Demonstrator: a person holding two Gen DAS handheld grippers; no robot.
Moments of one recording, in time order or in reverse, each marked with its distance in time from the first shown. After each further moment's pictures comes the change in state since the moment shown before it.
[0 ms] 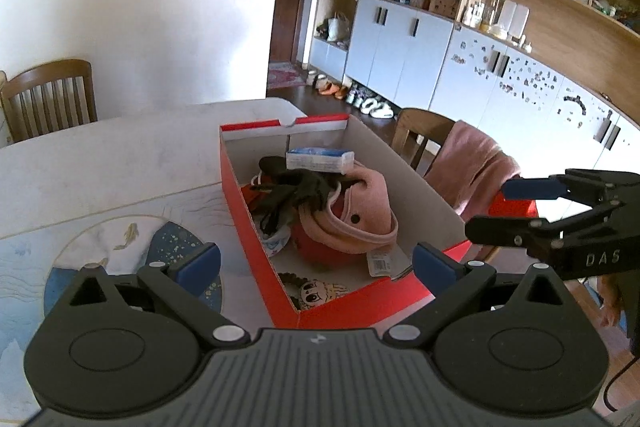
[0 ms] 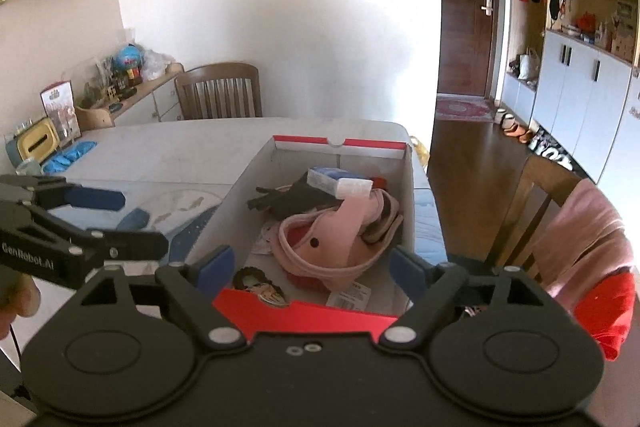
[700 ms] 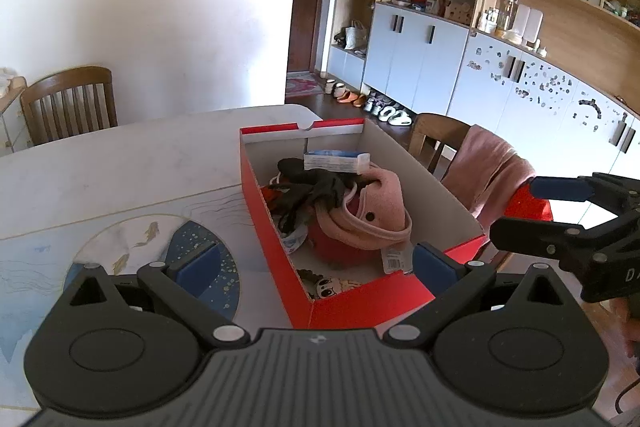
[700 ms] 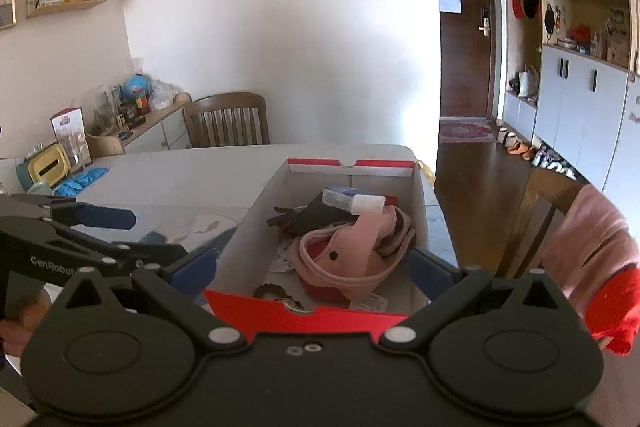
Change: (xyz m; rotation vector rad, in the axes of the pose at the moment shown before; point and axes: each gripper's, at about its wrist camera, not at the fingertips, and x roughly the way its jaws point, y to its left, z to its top) left arm -0.013 -0.005 -0.010 -0.002 -0.021 0.056; right arm -0.015 0.009 -0.014 0.042 -0.089 0.022
